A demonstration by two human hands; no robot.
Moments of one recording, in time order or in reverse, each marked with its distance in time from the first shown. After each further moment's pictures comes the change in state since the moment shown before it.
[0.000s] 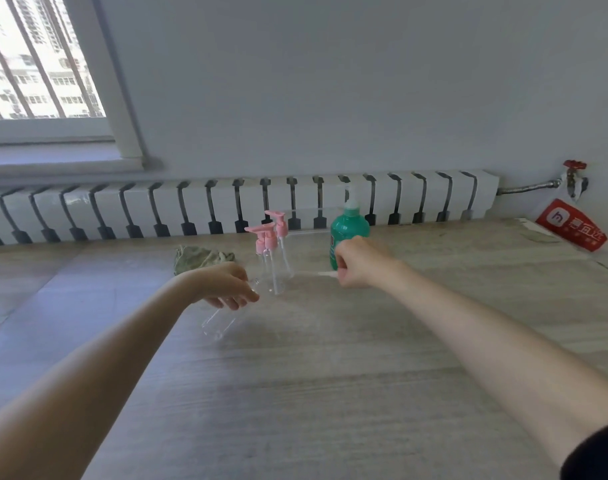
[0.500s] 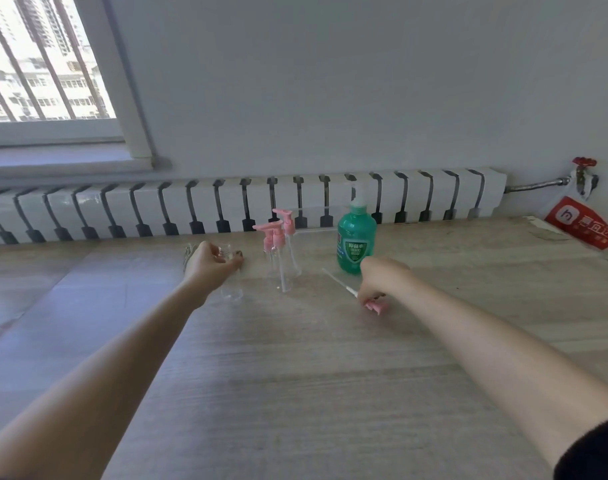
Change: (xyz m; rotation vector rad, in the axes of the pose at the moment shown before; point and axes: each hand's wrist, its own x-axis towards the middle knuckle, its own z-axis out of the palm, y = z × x) left_hand 0.016 -0.032 0.002 -0.490 0.725 -0.048; right_hand -0.007 0.003 0.016 0.064 -0.360 0.352
